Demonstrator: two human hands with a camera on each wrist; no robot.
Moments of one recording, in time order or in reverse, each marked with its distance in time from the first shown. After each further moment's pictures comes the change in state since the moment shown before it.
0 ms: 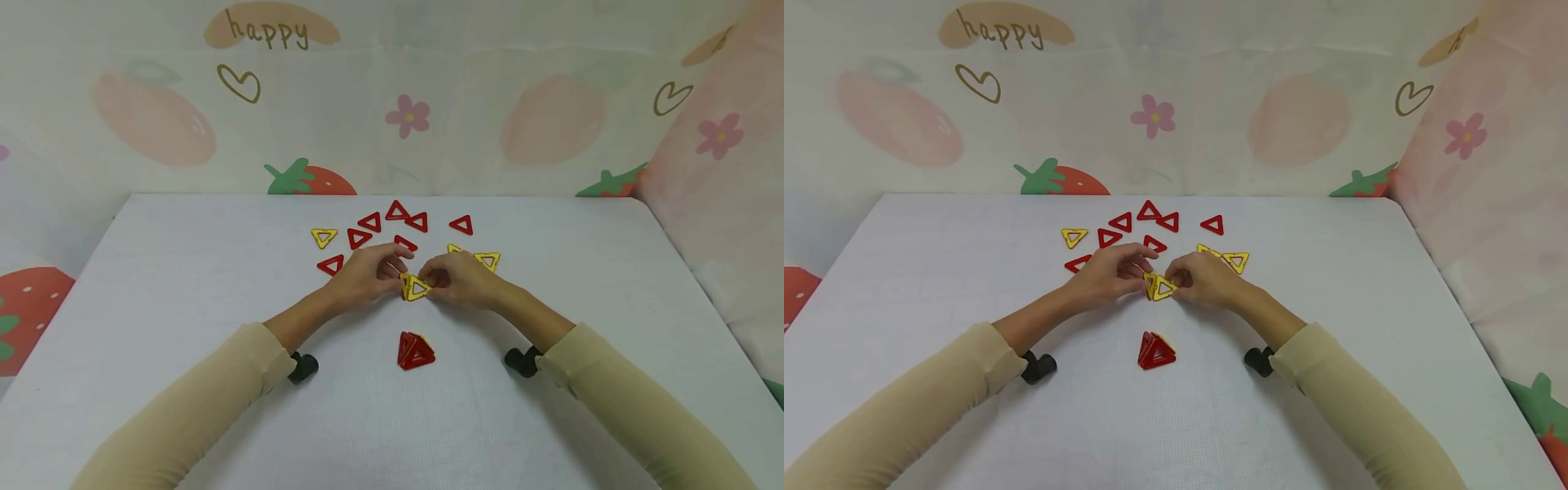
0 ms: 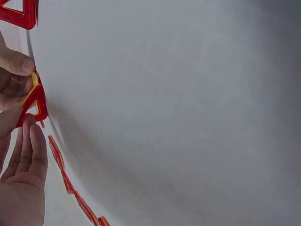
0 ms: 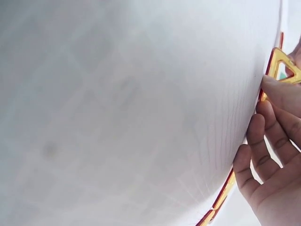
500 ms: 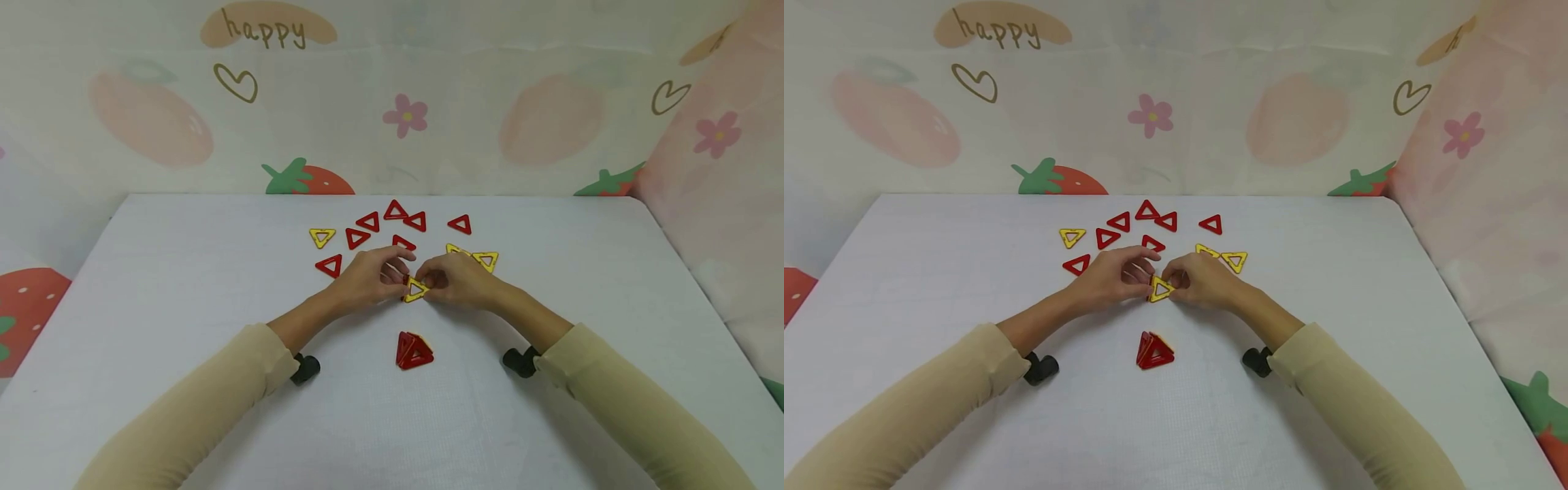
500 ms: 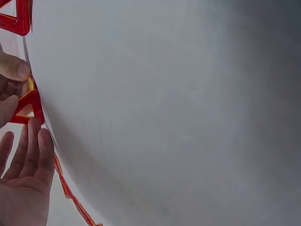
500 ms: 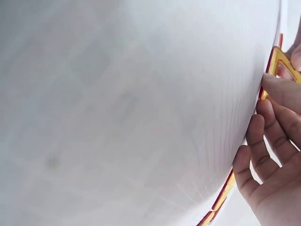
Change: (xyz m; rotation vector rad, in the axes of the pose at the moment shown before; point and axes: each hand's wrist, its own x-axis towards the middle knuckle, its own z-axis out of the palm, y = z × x) left_hand 0.002 0.000 0.005 0.033 -0.027 -0.014; right_hand 0.000 -0.001 0.001 -0.019 -0.004 -0.012
